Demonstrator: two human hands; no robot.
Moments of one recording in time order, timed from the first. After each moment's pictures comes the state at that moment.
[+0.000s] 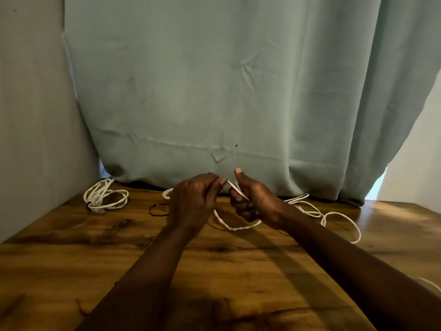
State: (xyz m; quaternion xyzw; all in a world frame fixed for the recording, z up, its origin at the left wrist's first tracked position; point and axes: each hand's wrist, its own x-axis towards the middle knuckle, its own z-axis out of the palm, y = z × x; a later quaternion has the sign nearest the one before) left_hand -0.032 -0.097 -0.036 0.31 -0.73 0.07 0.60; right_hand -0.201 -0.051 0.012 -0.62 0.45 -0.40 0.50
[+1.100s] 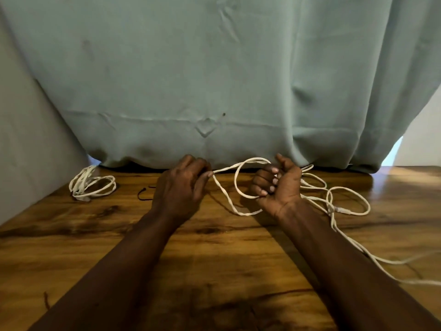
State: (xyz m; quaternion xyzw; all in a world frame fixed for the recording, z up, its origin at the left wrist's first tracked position) left_hand -0.038 -0.104 -0.055 0.36 -0.79 0.10 0.48; right_hand -0.254 -0.066 -0.033 -0.26 0.18 -0.71 0.63
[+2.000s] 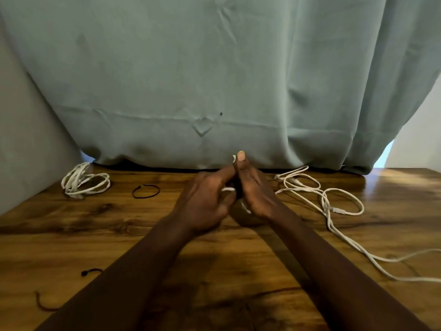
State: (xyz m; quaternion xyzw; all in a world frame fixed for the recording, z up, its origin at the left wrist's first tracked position) left_hand -0.074 -0.061 -0.043 0.24 -0.86 -0.02 0.45; right_hand -0.226 -0.051 -0.037 -0.68 0.51 -0.50 0.17
